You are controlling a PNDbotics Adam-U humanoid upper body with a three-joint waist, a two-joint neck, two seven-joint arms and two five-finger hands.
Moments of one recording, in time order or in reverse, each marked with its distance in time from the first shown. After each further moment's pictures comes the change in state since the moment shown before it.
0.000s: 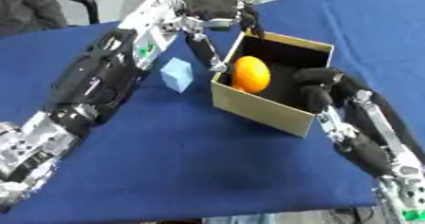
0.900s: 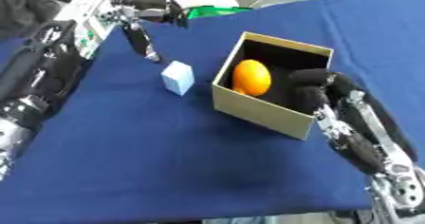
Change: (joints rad) left arm 0.037 0.140 0.090 0.175 -0.121 0.022 -0.165; right arm 0.008 0.000 -0.006 0.006 0.000 0.000 -0.009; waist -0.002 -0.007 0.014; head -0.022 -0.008
